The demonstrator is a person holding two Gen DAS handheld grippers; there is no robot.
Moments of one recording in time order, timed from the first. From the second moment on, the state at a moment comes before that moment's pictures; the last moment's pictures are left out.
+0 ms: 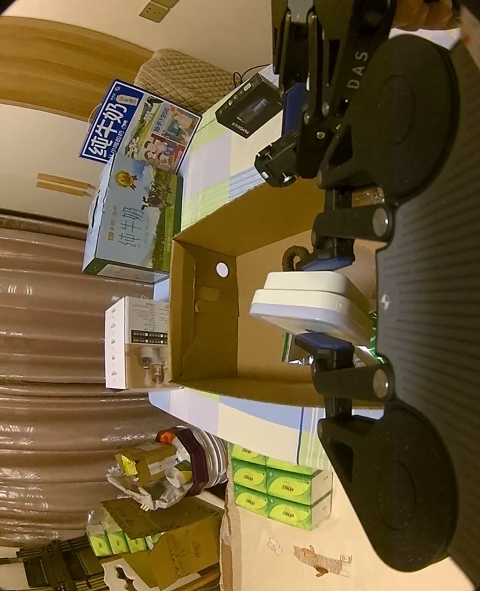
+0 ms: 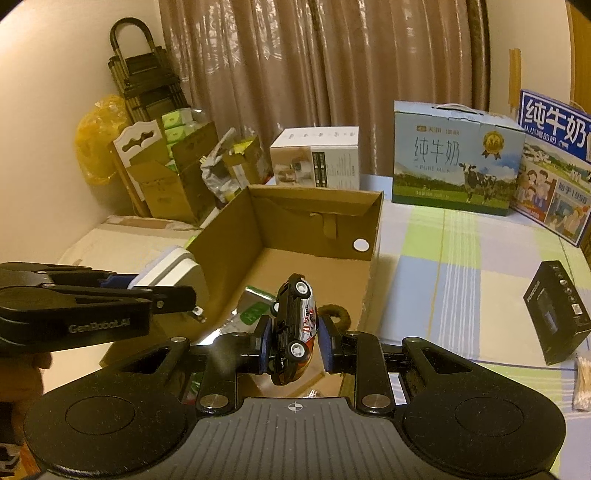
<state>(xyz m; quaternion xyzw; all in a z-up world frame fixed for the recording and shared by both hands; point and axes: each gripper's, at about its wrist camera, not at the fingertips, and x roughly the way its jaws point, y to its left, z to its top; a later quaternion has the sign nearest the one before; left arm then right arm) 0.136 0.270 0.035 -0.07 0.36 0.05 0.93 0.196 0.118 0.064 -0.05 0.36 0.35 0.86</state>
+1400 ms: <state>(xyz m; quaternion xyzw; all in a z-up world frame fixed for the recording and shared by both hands) 0.110 0.284 0.046 -0.07 0.35 0.07 0.93 0.193 0.125 0.072 -0.03 0.36 0.36 0.86</state>
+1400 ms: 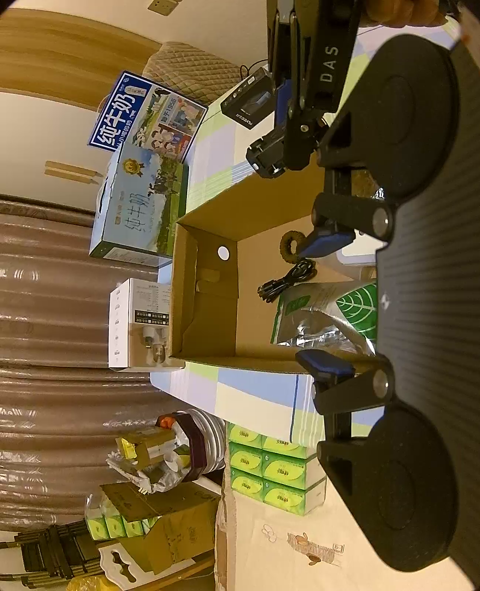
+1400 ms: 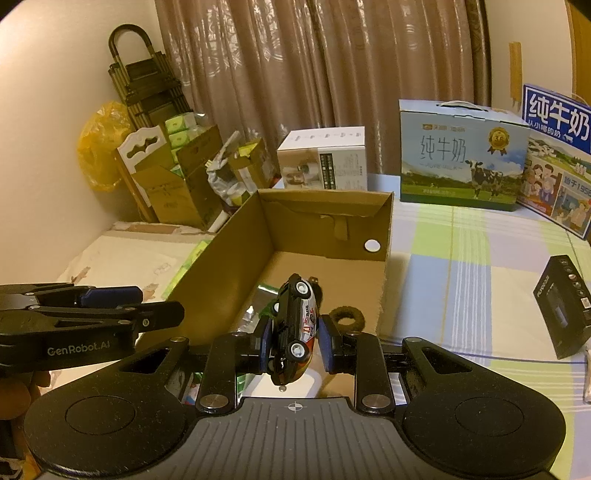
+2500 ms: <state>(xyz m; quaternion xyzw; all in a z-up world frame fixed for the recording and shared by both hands) 0.095 0.278 0.054 -0.08 0.34 0.08 0.93 0.189 0.118 0.083 -0.02 0.35 0.35 0.87</state>
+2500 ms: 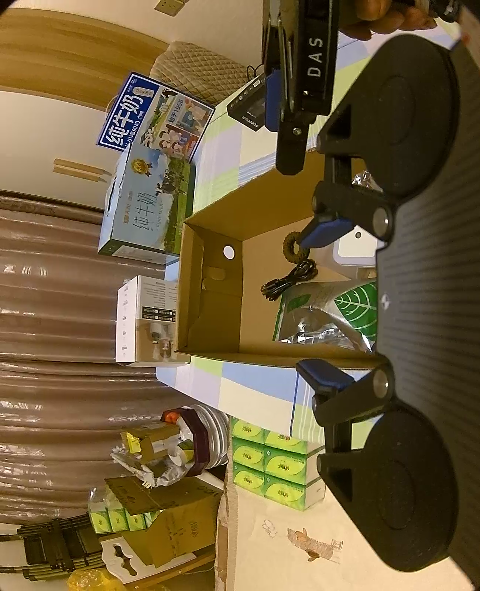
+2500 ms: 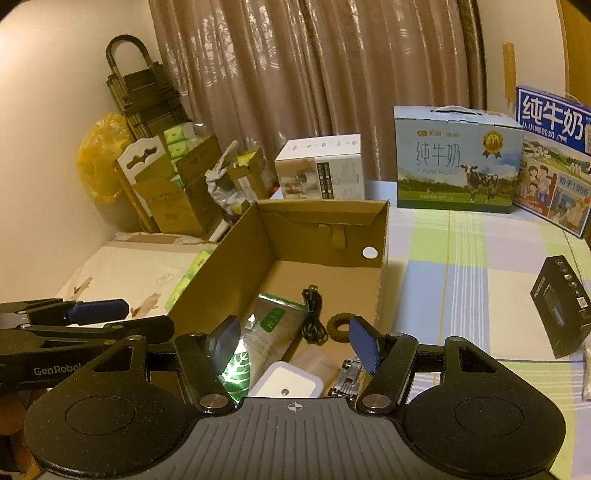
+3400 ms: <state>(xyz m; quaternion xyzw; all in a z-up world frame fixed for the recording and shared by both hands) 0.054 0.226 0.084 -0.07 0.32 0.08 0.94 0.144 0.058 0.113 -0.01 0.34 0.34 0.88</state>
